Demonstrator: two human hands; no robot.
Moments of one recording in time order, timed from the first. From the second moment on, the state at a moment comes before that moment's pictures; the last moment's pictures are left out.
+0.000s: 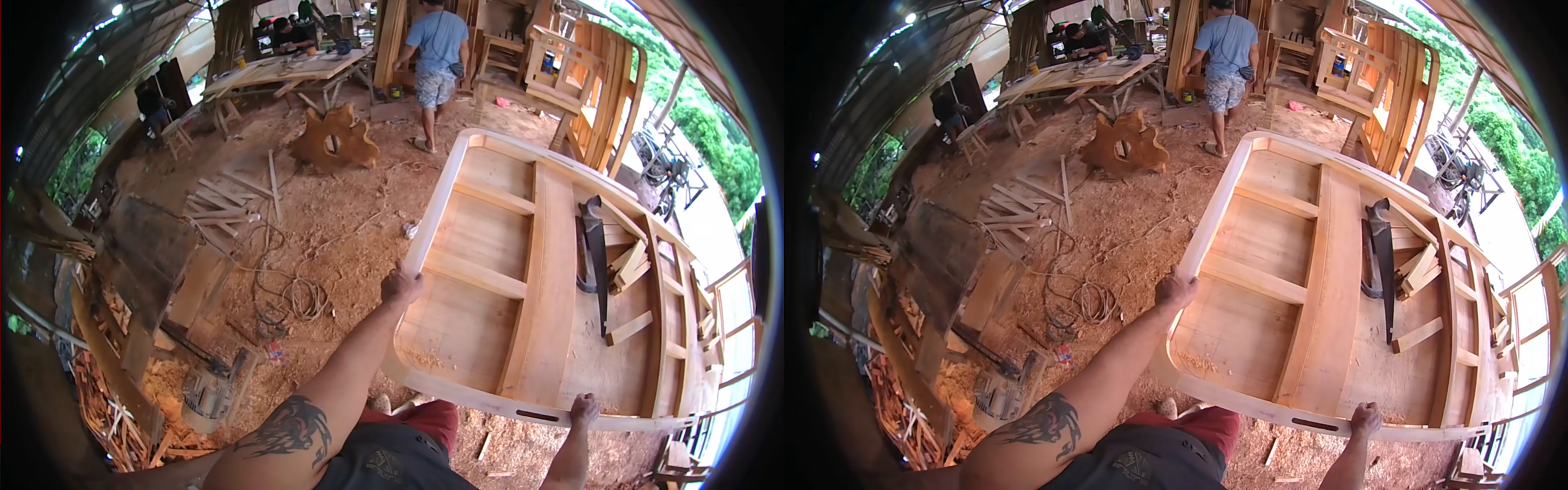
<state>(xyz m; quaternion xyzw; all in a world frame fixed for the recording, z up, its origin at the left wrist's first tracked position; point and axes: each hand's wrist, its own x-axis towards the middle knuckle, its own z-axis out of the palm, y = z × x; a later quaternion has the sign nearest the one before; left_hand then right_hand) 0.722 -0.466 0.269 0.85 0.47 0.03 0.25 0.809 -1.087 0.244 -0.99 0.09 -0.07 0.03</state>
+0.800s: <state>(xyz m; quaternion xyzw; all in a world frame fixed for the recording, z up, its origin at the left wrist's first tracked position) 0.721 -0.467 0.270 0.84 0.47 0.04 0.25 0.809 -1.084 0.251 -0.99 0.10 -0.04 0.03</state>
